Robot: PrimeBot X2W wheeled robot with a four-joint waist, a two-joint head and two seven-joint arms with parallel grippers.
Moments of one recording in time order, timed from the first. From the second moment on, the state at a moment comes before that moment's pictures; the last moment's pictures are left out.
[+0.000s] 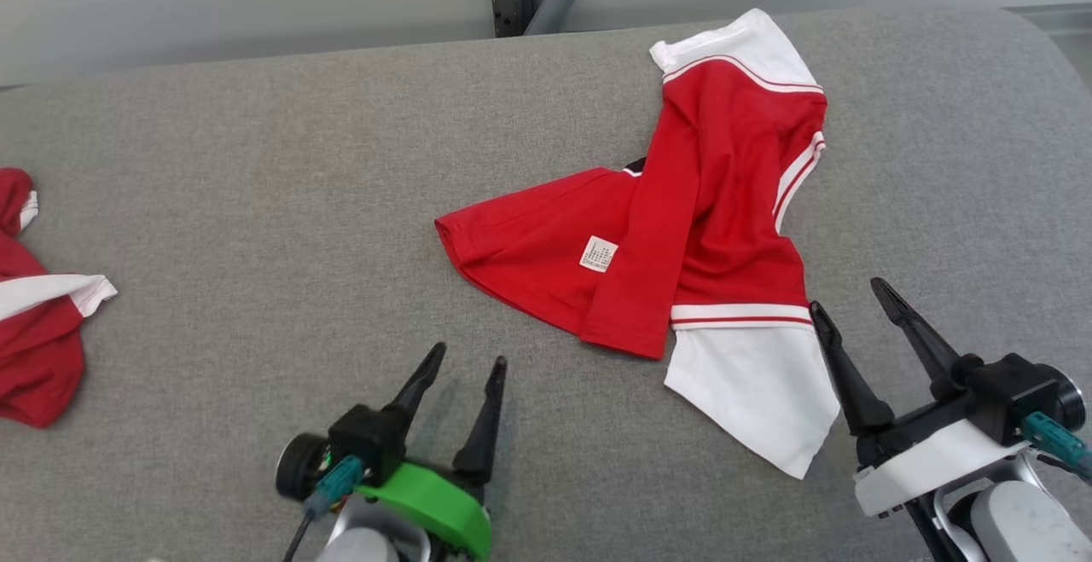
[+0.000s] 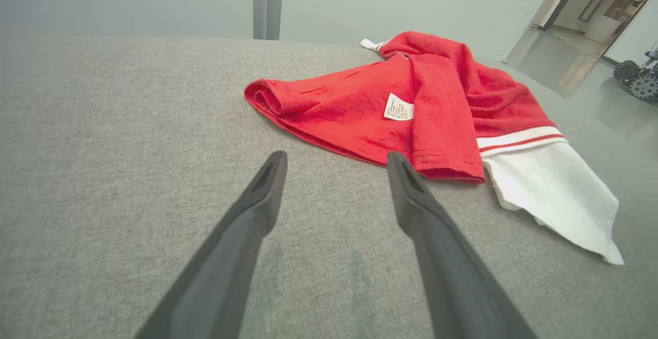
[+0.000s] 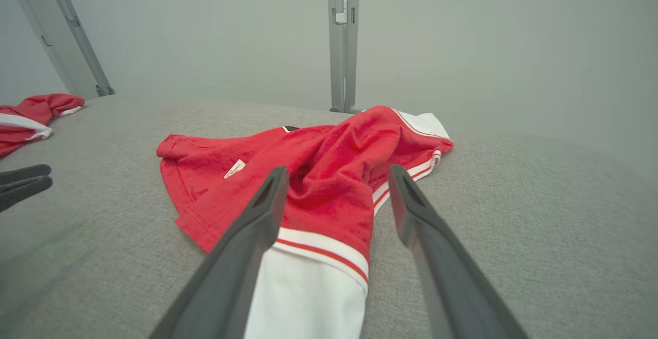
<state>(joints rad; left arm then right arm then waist) -0.14 0.05 -0.37 0.37 -0.30 -0.13 -0.26 -0.07 -0.37 0.23 0.07 0.33 0.13 -0.26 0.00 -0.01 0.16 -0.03</state>
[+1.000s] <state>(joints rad) -0.44 0.05 -0.63 0.56 -0.40 -0.13 -0.26 -0.16 -0.25 0.23 0.08 0.27 0.13 -0.26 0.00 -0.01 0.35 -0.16</state>
